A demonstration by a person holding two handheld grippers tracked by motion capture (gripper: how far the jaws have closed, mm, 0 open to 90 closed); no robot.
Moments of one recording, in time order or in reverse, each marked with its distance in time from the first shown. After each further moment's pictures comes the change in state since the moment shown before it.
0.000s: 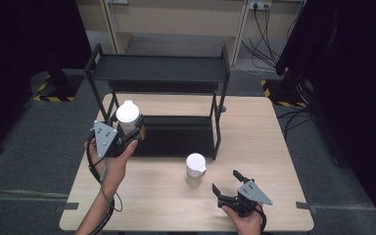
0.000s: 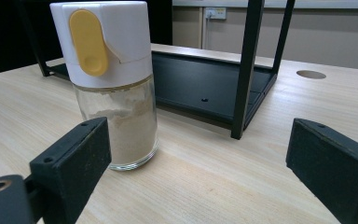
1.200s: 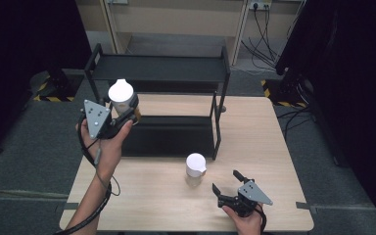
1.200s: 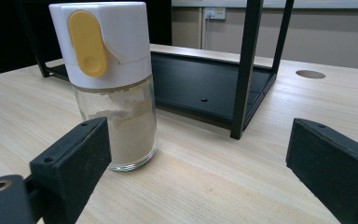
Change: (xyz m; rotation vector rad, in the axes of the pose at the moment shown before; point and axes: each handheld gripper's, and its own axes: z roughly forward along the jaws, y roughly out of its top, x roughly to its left) left arm 0.006 0.042 0.020 -0.050 0.040 0.010; right arm 0.000 0.000 0.000 -0.001 -0.002 0.003
